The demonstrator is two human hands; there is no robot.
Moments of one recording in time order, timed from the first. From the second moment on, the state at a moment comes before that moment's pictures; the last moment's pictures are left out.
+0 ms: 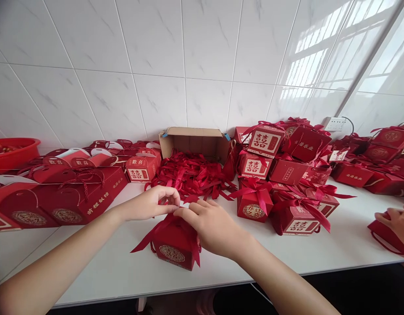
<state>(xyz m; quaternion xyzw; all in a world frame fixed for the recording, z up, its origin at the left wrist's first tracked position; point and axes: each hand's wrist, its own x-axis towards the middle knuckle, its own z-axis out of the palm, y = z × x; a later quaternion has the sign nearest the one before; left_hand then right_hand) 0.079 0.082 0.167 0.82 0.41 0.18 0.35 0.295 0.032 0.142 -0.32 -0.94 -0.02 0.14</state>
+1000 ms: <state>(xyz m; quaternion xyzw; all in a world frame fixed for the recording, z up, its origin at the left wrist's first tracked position) 0.070 0.075 0.169 0.85 0.36 0.10 0.38 0.304 0.047 0.132 -0.24 -0.96 0.01 0.15</state>
